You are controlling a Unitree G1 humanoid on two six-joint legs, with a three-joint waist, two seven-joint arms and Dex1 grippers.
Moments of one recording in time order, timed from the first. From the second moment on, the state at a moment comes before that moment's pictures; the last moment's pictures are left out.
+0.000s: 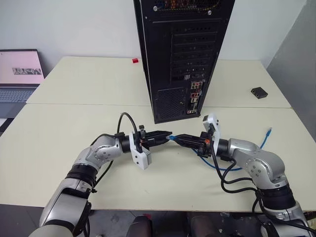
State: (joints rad) left arm -0.61 0.54 -0.23 0.65 0.45 -1.27 -0.45; right arm -0.39 -0.41 0.10 -0.28 0.65 0.81 0.76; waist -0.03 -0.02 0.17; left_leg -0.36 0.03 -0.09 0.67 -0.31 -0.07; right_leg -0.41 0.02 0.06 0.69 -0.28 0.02
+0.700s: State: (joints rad) left arm -0.56 0.60 -0.34 0.61 0.14 -1.06 -0.62; right arm -0.39 -0.42 0.09 -0.30 0.65 0.81 0.72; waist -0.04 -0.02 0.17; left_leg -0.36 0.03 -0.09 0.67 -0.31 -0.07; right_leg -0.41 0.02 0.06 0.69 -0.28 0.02
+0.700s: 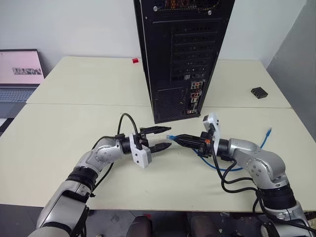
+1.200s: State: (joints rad) left arm -0.46 0.62 -0.18 -0.05 -0.54 0.33 -0.73; right arm -0.45 -0.20 0.10 -0.33 0.21 0.62 0.16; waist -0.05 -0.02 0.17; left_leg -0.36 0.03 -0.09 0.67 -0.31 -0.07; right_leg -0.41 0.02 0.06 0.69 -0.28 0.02
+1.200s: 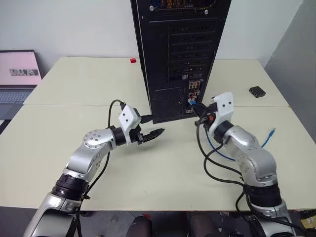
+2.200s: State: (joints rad) left arm -0.40 0.55 -0.12 -0.20 -0.44 0.50 -0.67; right arm -0.46 -0.06 0.14 -0.27 0.02 0.60 0.01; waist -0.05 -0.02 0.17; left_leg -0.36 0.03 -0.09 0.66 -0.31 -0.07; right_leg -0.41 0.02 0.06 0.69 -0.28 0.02
